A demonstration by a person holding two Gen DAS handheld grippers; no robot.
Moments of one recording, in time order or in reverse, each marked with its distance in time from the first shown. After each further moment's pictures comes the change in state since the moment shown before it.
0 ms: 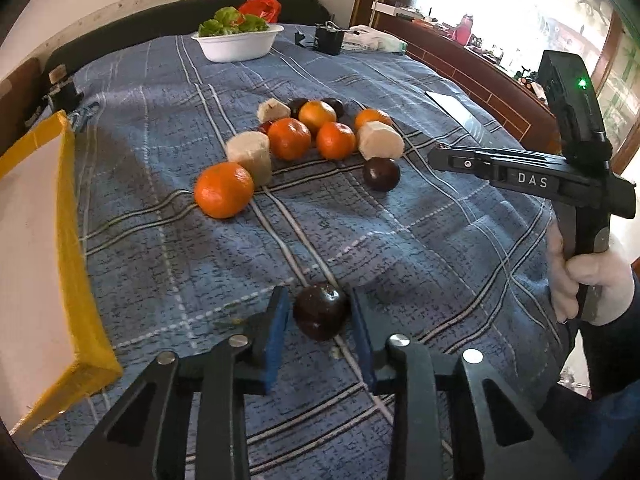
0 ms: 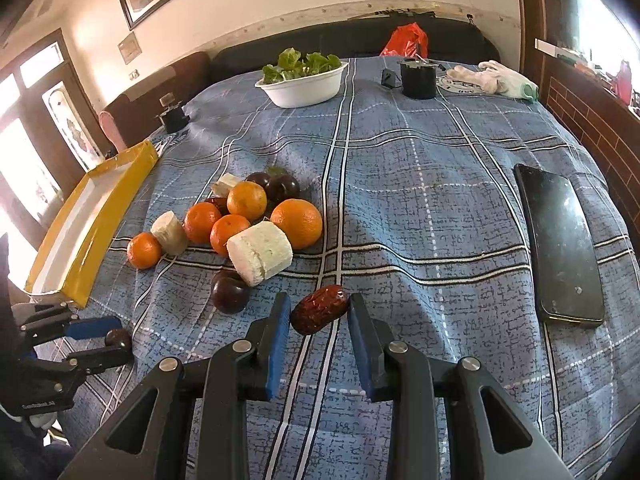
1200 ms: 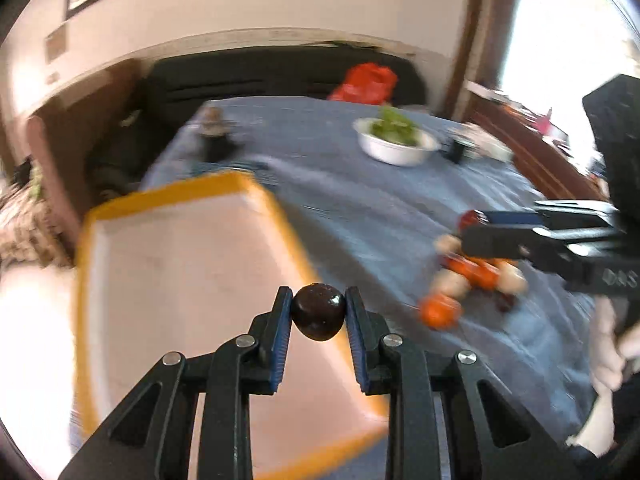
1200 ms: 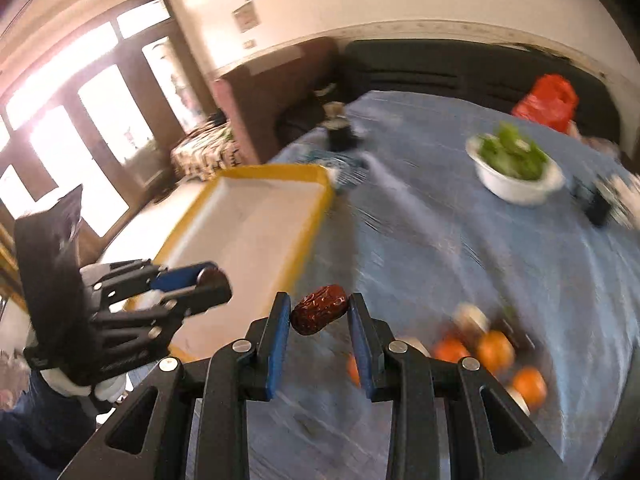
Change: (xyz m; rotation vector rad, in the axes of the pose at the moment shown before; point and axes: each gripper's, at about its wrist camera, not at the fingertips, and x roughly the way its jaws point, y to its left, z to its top) left arm -0.115 0.153 0.049 -0.210 -0.200 0.271; right arm 0.020 0.214 0.124 -0.270 0.051 0.329
